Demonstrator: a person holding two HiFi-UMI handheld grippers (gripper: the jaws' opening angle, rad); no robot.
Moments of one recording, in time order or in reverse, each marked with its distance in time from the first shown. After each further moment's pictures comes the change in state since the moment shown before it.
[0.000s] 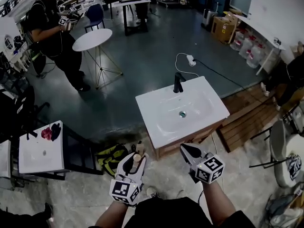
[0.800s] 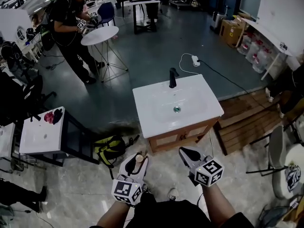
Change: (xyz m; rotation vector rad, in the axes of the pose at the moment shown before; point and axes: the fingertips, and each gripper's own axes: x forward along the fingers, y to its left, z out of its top) left arm -0.011 -0.117 -0.019 -0.021 -0.005 0.088; right arm -0.102 -0.012 -0.024 -0.017 0.034 0.106
